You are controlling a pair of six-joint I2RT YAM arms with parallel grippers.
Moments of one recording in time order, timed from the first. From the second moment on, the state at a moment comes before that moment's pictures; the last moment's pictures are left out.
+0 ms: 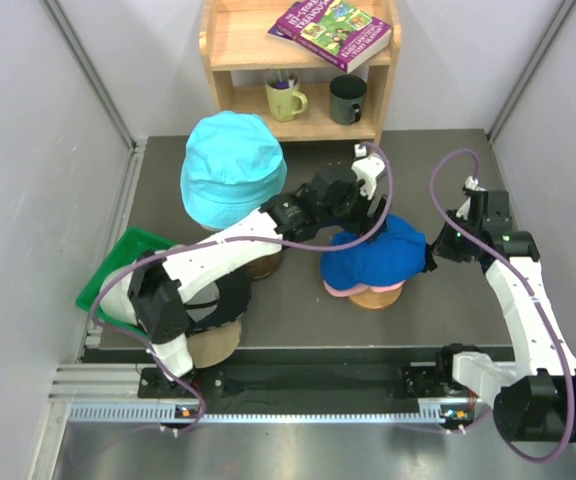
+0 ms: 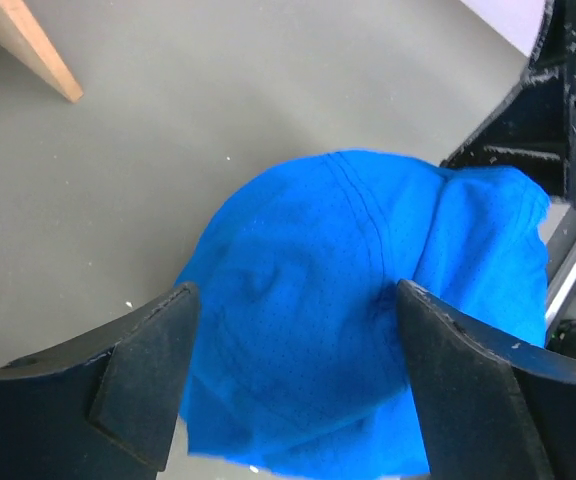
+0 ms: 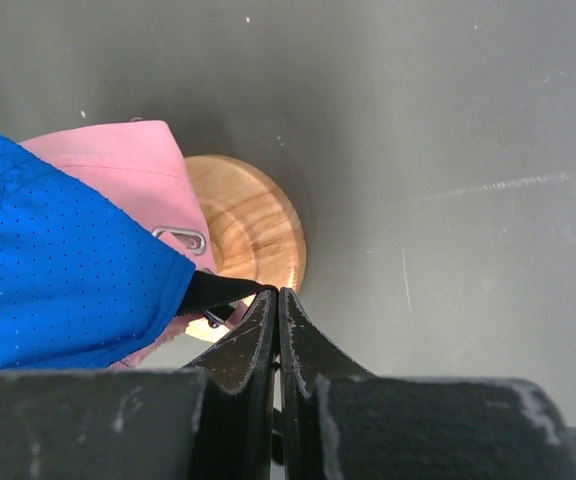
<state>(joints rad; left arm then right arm) -0.95 1.78 1.68 -0.37 0.03 -0.19 -0.02 1.03 0.97 -0.83 -0.13 0.34</state>
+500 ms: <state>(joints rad) -1.05 1.43 1.35 -0.27 0.03 -0.31 -0.02 1.03 0.97 -0.83 -0.16 0.34</state>
